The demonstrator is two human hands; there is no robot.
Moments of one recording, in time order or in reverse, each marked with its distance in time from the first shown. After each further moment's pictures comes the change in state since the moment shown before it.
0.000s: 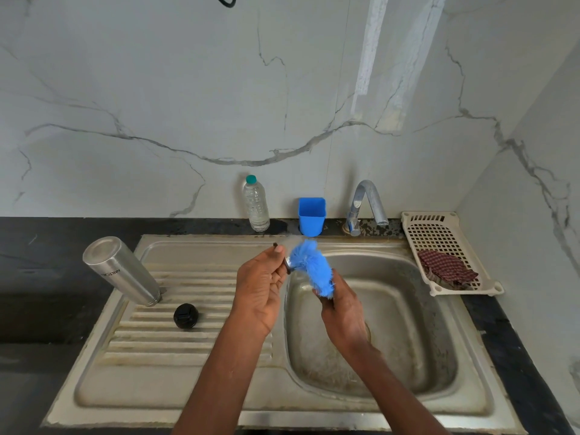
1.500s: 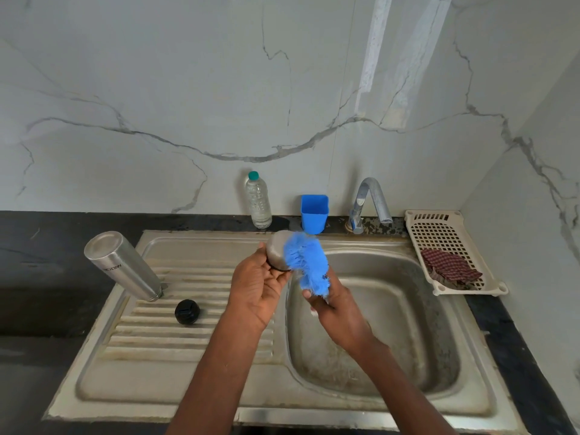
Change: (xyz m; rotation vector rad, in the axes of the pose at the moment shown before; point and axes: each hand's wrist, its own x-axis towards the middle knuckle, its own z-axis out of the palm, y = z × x) left_hand 0.005 0.007 -0.003 -0.209 -0.034 -0.081; right_hand 0.000 -0.022 -0.015 0.282 -0.291 0.012
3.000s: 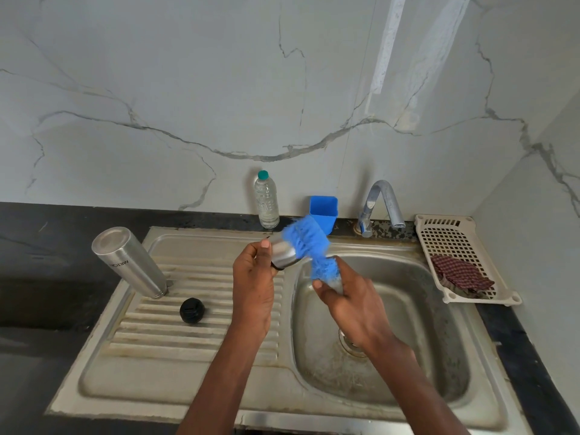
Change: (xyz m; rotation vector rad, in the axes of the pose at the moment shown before) left_hand 0.011 -0.007 -0.029 0.528 0.028 0.536; right_hand 0.006 -0.051 -0.021 -0.328 0.045 0.183
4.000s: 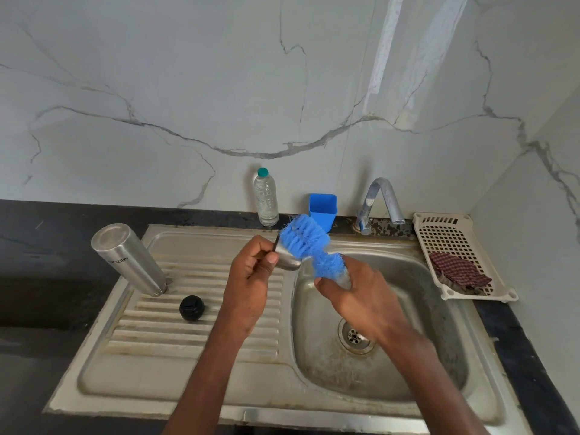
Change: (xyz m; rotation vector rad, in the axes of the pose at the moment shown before) left_hand 0.001 -0.002 -0.029 0.182 -0.335 0.289; right_hand -0.004 -0.030 -0.027 -0.005 -0.074 0.116
